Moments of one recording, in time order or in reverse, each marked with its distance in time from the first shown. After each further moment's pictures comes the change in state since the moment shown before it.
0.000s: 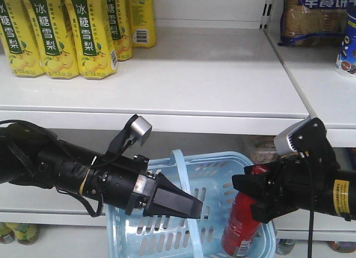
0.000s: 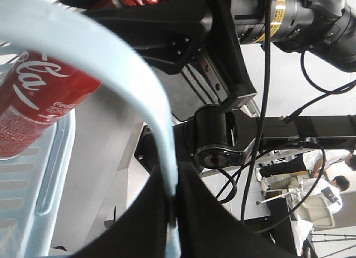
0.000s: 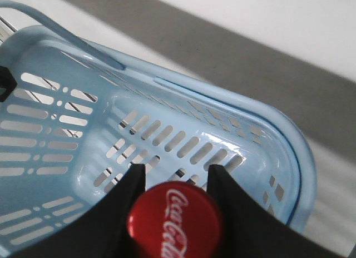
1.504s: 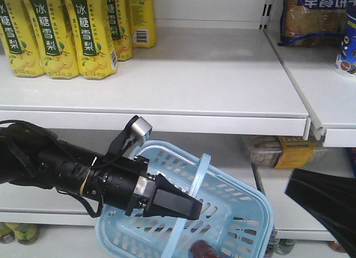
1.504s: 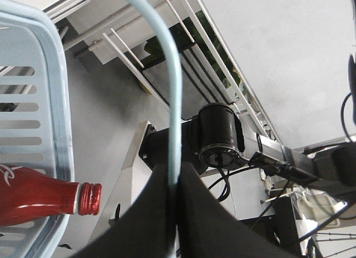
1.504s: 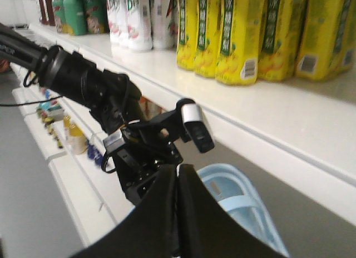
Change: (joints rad) left arm -0.002 0.000 0.002 0.007 0.007 0.003; right arm 0.000 -0.687 0.015 0.001 -0.161 0.211
